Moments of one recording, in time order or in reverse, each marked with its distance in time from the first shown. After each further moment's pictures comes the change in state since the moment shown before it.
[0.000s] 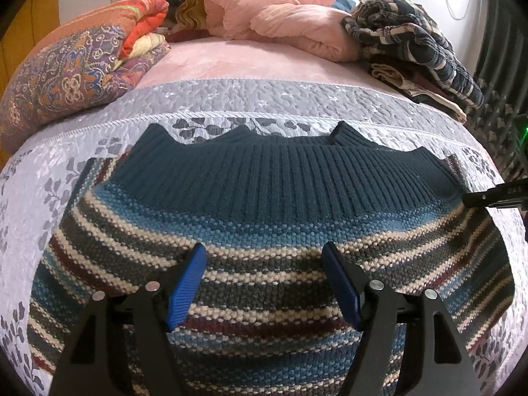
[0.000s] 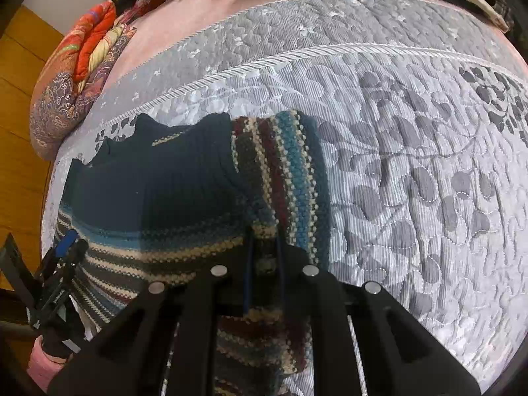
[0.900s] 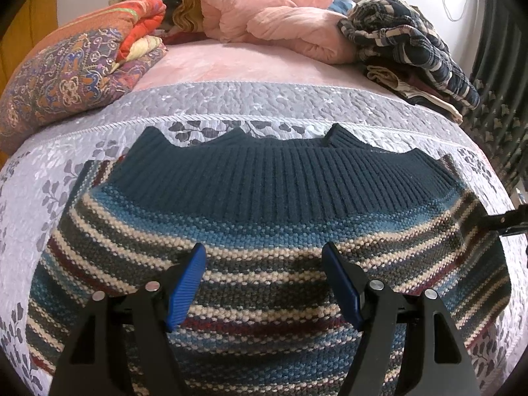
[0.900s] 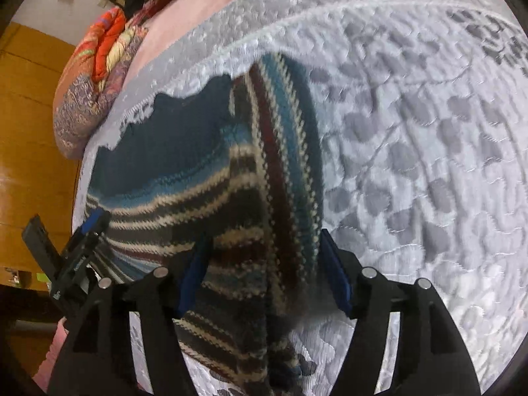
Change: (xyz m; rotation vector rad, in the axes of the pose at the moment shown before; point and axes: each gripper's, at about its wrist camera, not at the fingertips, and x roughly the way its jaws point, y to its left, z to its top) left arm -0.001 -0.003 0.001 0.005 -0.005 -0.014; right arm -0.006 -0.018 -0.042 0.062 0.065 0.152
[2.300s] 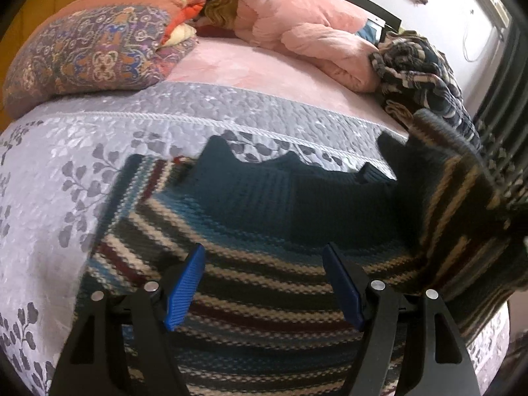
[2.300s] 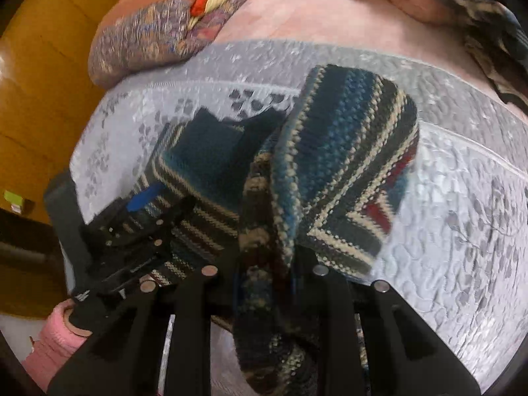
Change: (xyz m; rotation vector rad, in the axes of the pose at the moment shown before) left arm -0.026 0.085 0.014 -0.161 -0.016 -0.076; right arm 0.024 0.269 0.017 -0.381 0.043 -0.133
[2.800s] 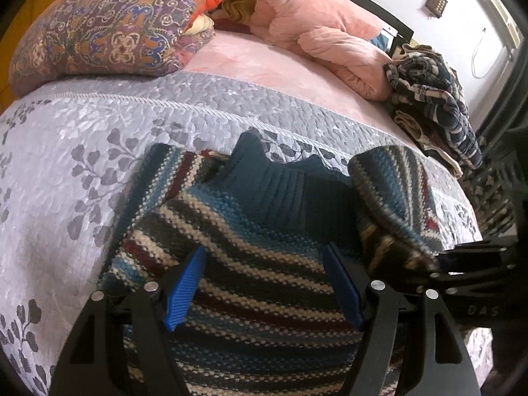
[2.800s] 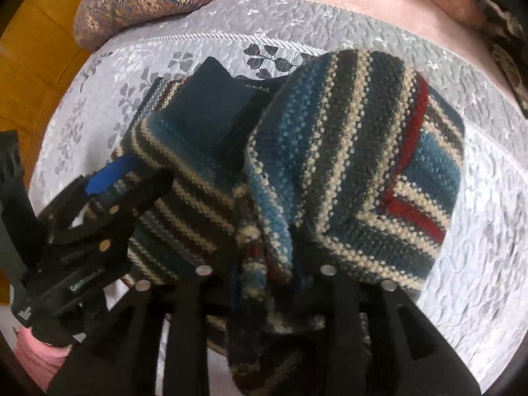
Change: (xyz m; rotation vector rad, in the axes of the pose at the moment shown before) left arm -0.002 0.035 0.000 -0.072 0.010 -0.031; right arm 0.076 0.040 0.006 -0.046 0.099 -0.073
